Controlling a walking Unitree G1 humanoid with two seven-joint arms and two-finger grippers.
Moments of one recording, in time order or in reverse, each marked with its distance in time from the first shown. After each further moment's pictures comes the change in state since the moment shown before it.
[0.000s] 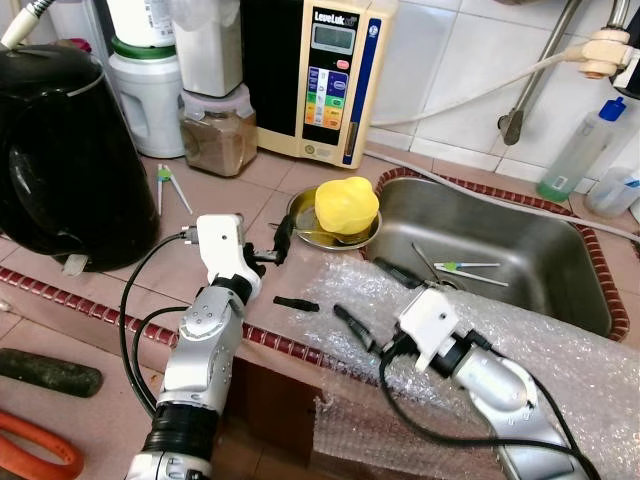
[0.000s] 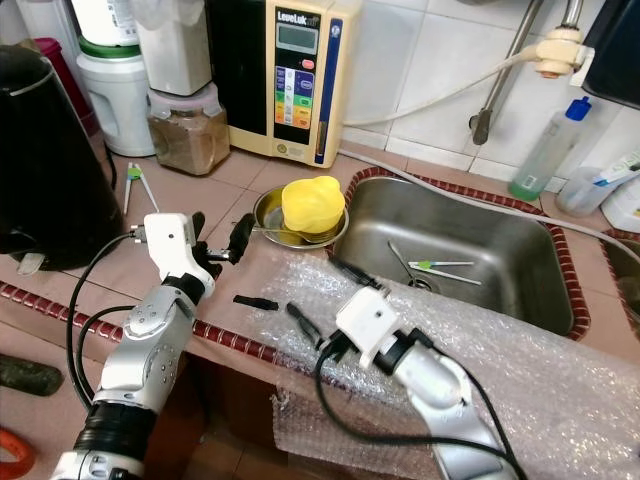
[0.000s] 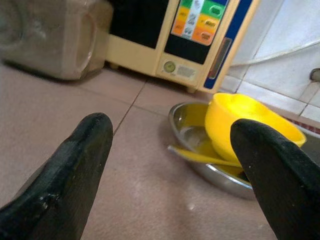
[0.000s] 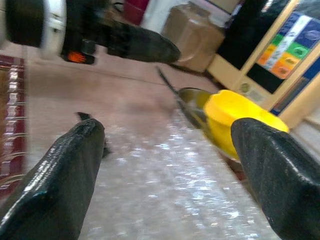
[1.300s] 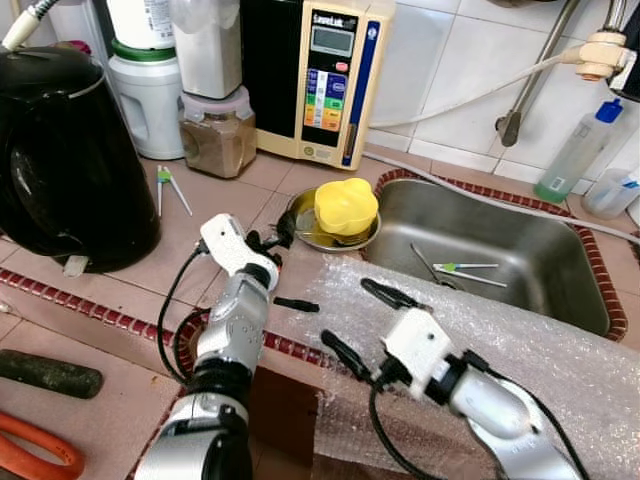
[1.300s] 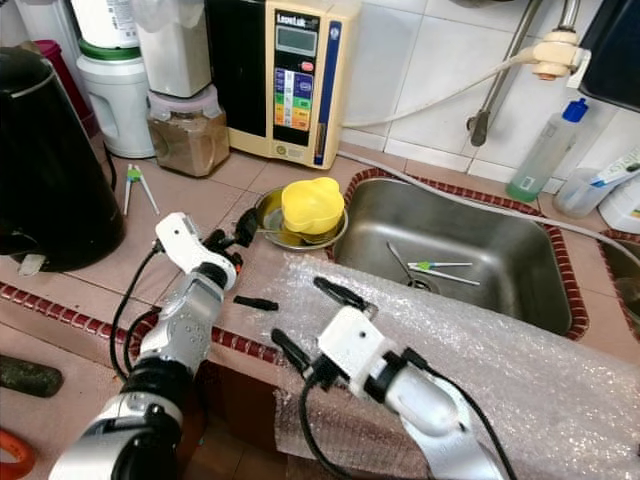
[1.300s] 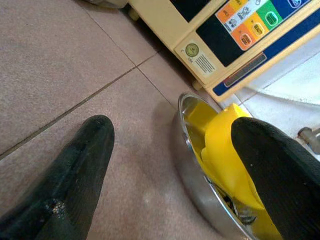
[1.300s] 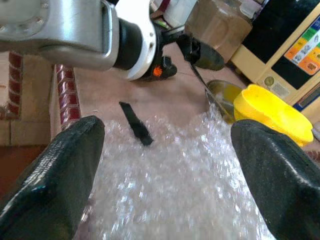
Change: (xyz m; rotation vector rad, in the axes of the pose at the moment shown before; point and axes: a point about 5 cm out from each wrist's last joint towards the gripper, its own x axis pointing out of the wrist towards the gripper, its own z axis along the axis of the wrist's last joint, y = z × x) left arm 0.035 -0.009 -0.020 -0.508 0.079 0.134; right arm -0.015 0.022 0.017 0.005 0.077 0.052
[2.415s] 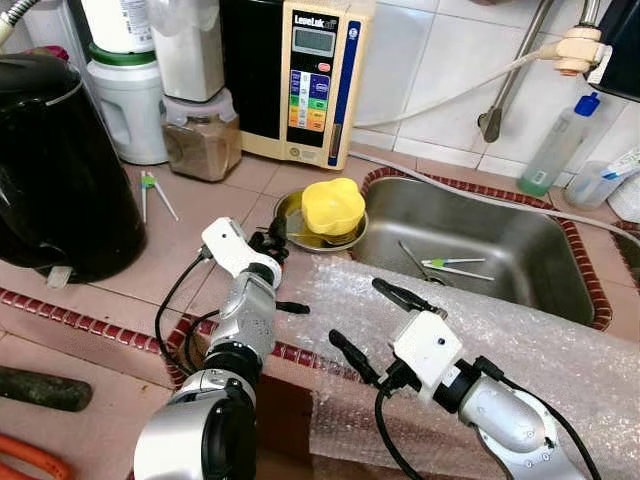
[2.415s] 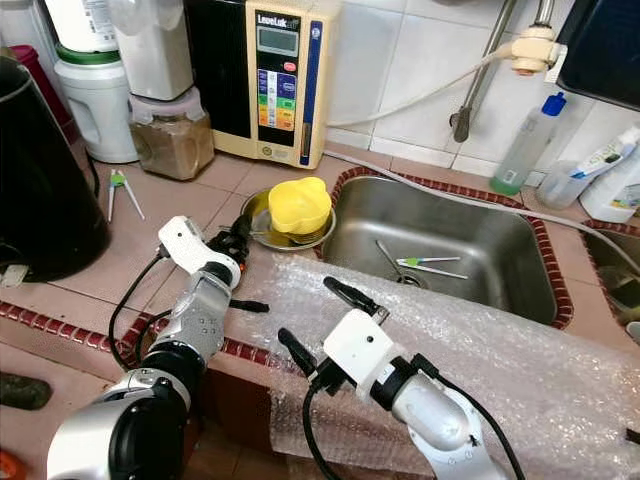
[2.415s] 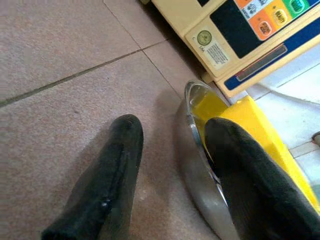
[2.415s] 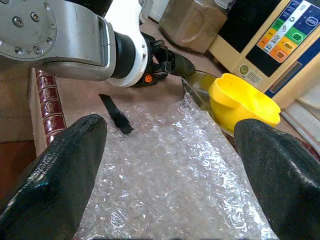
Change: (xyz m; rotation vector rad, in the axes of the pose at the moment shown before) left arm 0.007 0.008 -0.005 -0.024 -0.026 0.110; right arm -0.006 -0.001 0.010 -0.008 0.017 -0.056
